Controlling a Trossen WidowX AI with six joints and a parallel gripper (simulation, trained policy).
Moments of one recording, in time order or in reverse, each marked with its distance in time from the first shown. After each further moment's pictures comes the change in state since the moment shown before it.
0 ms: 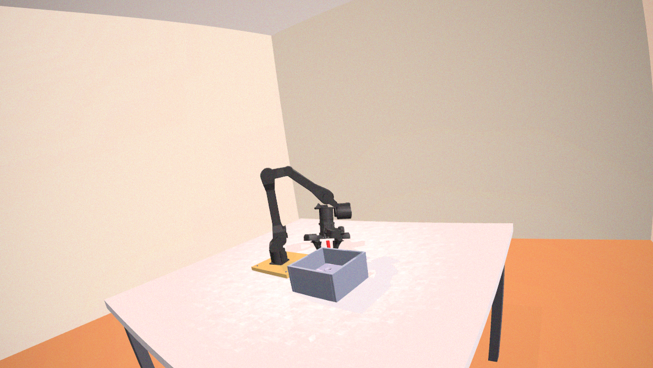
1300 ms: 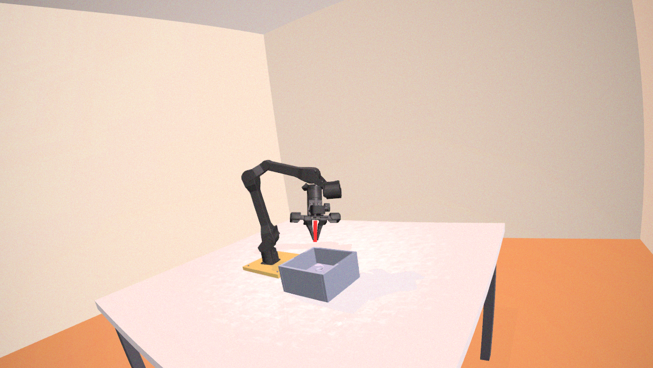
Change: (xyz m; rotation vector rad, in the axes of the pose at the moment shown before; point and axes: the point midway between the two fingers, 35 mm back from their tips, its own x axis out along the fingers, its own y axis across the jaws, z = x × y) arm -0.074 -0.056 0.110 0.257 -0.204 -0.074
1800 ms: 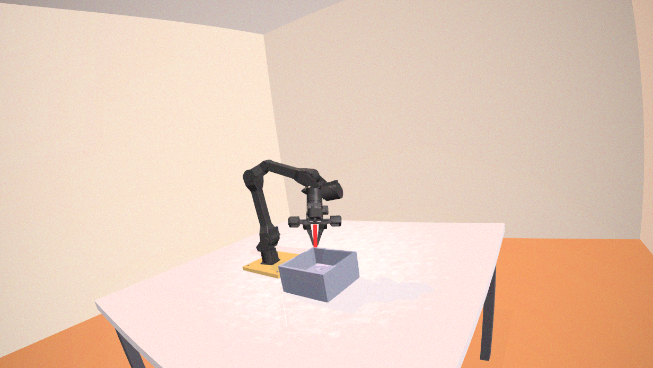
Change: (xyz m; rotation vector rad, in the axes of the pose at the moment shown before) arm 0.029 -0.008 0.060 0.138 -0.033 -0.007
